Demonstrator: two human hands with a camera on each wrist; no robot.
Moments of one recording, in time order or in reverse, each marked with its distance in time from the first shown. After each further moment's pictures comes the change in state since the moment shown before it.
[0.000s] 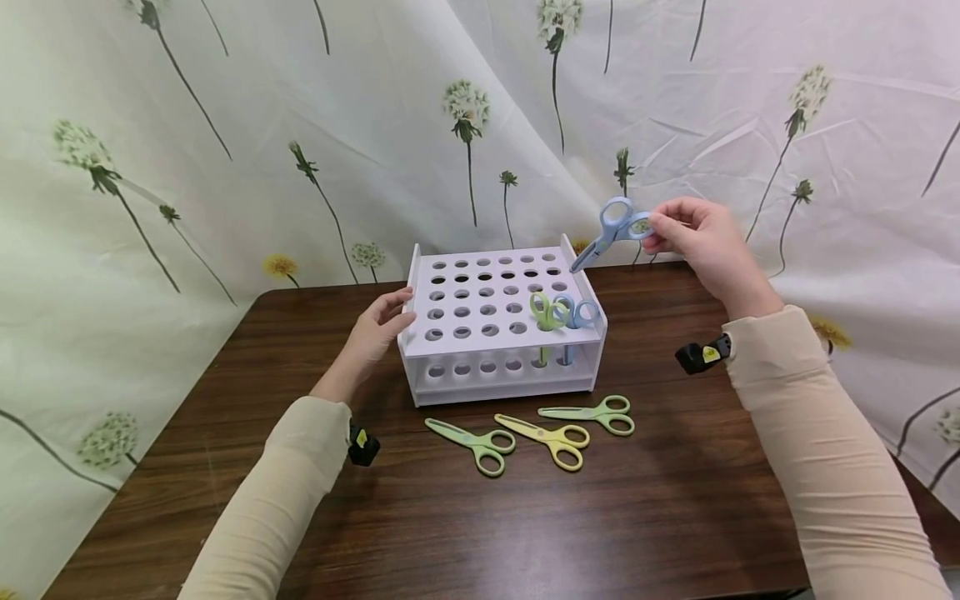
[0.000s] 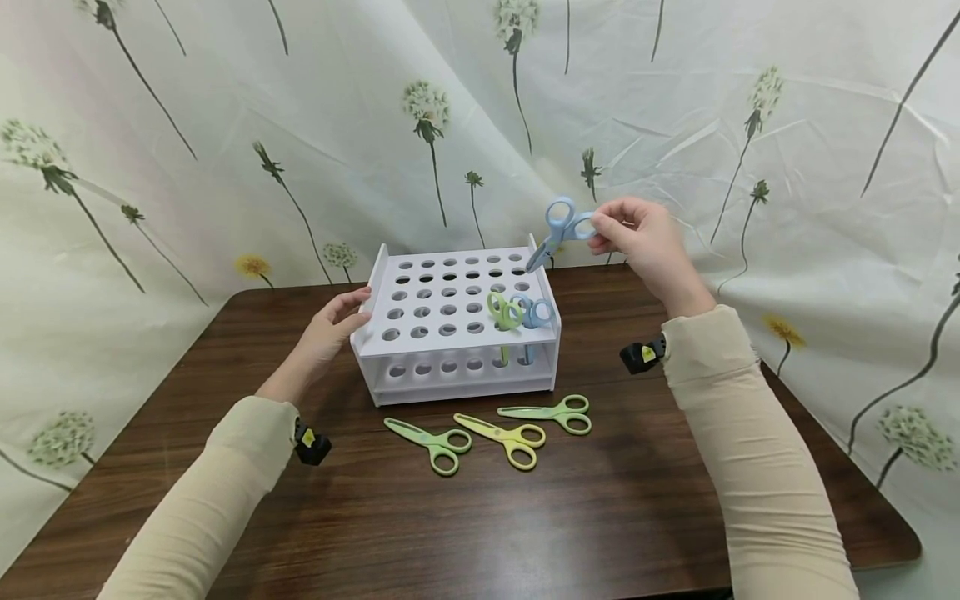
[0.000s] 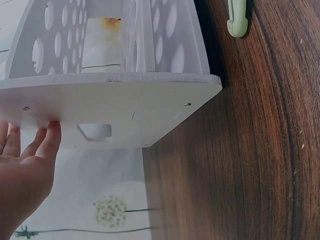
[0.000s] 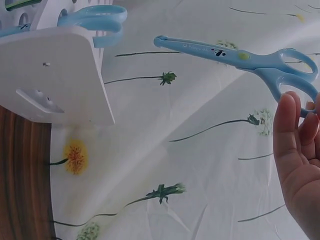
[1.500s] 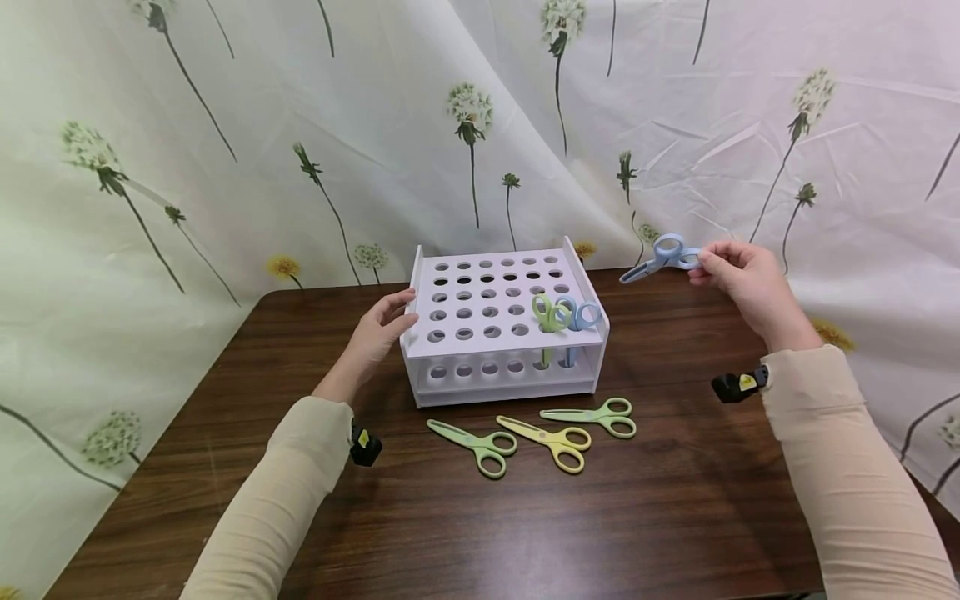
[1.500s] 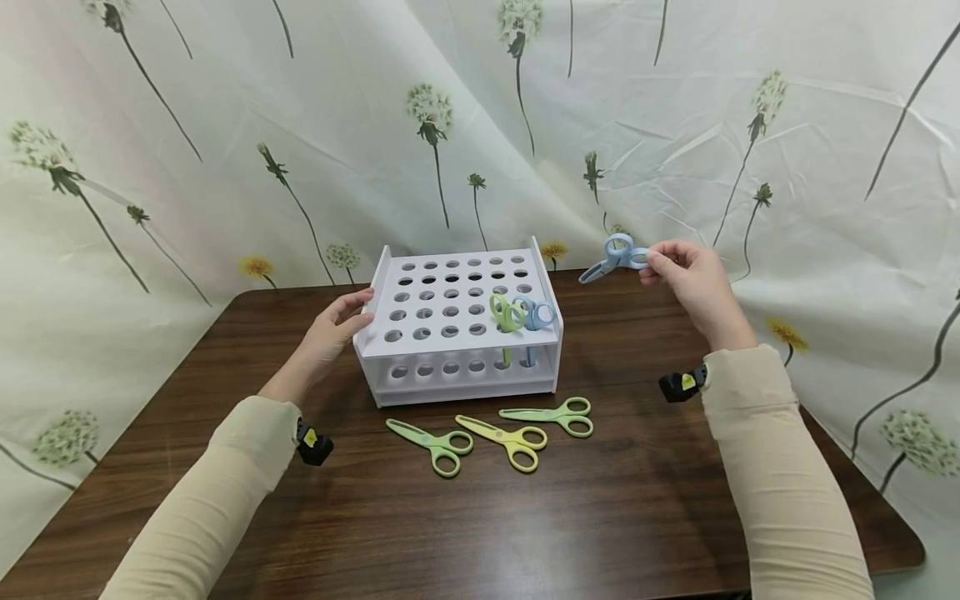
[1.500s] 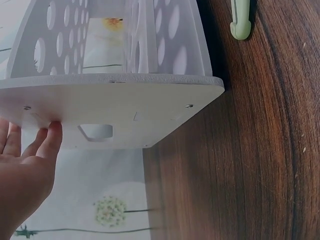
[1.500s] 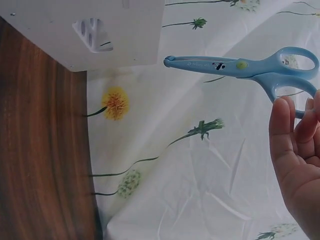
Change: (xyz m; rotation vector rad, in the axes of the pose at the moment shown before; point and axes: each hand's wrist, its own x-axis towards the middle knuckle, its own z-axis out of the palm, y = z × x) left_hand -0.002 0.000 -0.002 0.012 -0.009 -0.003; right_hand -0.031 0.034 -0.057 -0.094 0.082 0.076
